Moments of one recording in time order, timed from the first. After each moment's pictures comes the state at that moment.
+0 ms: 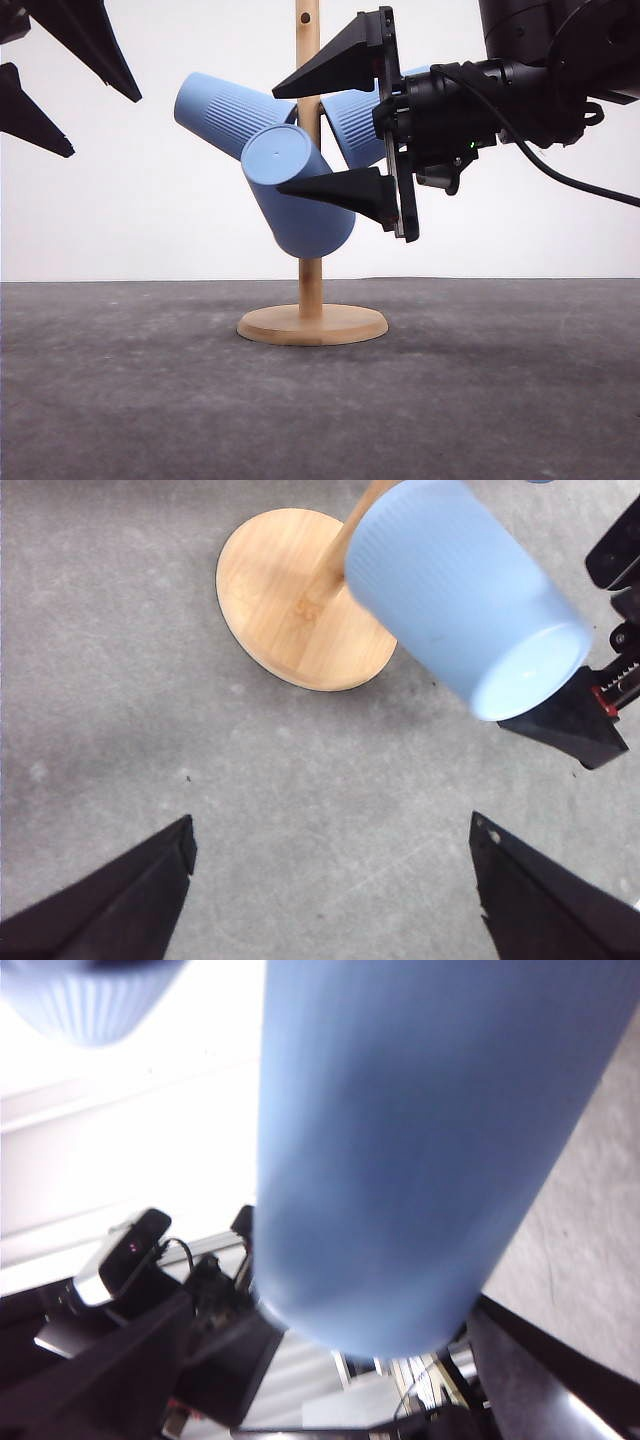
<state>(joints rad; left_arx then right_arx) -0.21 1.18 1.05 -0.74 0.47 -0.04 0.50 1.65 0.74 0.81 -0.88 1.75</state>
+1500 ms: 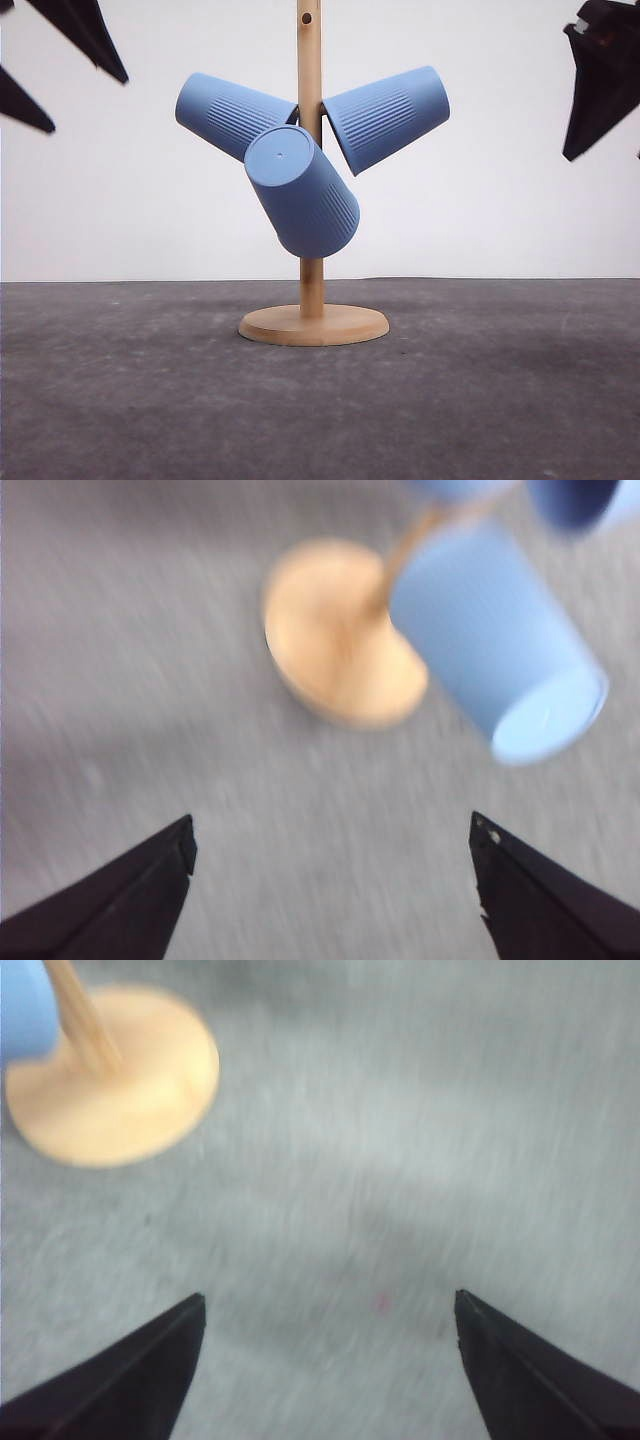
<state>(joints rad) -0.21 1.09 1.03 -0.68 0.37 -0.12 0.33 0.93 0.76 -0.53 0.00 0.05</state>
